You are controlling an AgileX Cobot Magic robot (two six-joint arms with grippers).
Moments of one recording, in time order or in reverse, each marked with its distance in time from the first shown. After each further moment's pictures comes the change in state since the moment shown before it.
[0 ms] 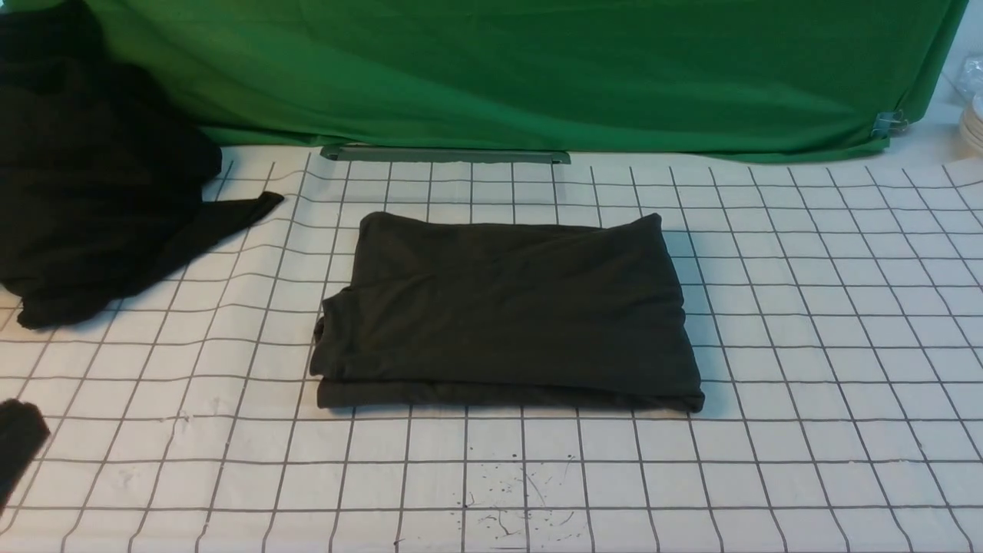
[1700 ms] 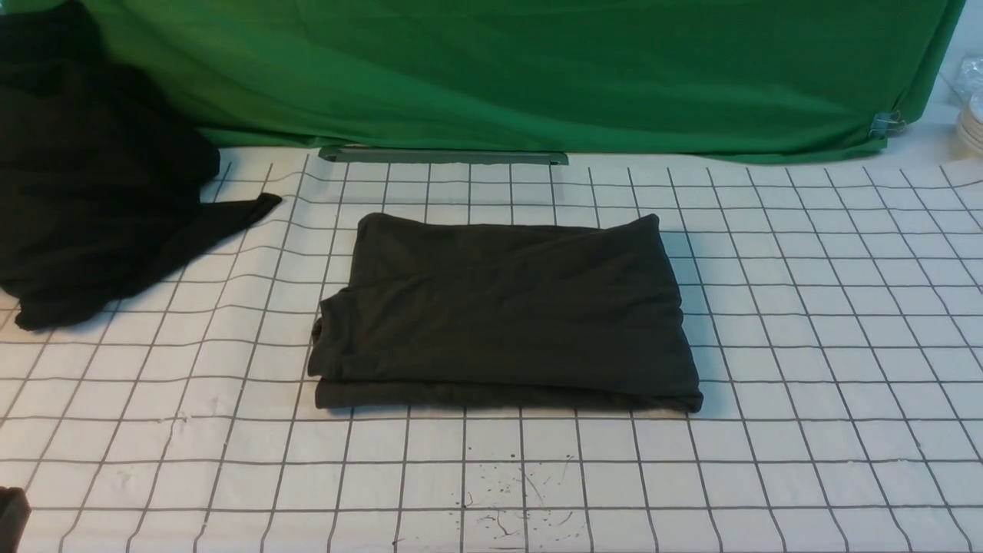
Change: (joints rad) right arm -0.438 -0.236 0.377 0.000 0.366 -0.091; left arm 0.230 -0.100 0.267 0.082 -0.047 0.022
